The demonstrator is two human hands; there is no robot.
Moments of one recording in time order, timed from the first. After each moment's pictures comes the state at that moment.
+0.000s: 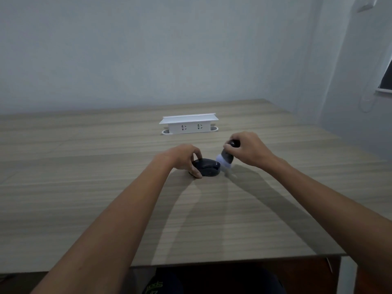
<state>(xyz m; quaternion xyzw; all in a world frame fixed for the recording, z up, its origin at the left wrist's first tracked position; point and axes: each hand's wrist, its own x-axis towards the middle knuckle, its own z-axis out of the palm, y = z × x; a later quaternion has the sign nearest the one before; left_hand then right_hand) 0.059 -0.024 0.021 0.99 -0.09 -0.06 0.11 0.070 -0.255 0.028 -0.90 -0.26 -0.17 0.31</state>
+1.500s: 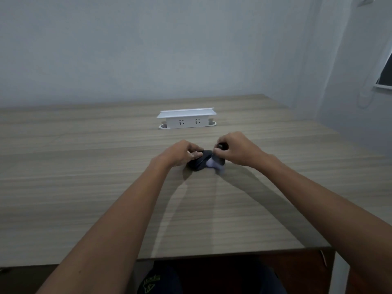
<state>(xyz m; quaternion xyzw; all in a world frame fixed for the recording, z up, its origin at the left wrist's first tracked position) 0.059 -0.021 -0.002 0.96 -0.09 0.01 0.26 0.065 -0.238 0.020 -0.90 -0.35 -0.16 0.22</state>
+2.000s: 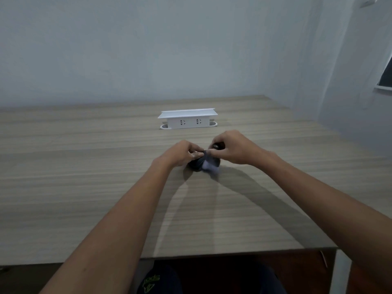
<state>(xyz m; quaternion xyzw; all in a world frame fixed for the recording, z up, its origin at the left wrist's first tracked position) 0.053 -0.021 -0.002 0.95 -0.09 0.02 0.29 0.059 -0.228 0.030 -0.89 -0.38 -0.14 0.21</state>
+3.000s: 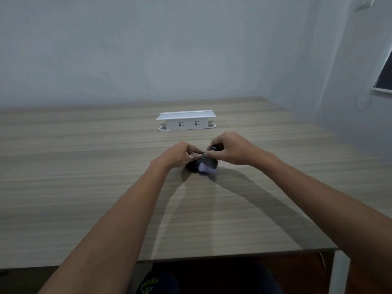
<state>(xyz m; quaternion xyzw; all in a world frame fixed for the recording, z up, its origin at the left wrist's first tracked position) 0.051 -0.023 0.002 0.95 -0.08 0.01 0.29 0.057 -0.229 0.035 -0.90 -0.38 -0.11 0.20</state>
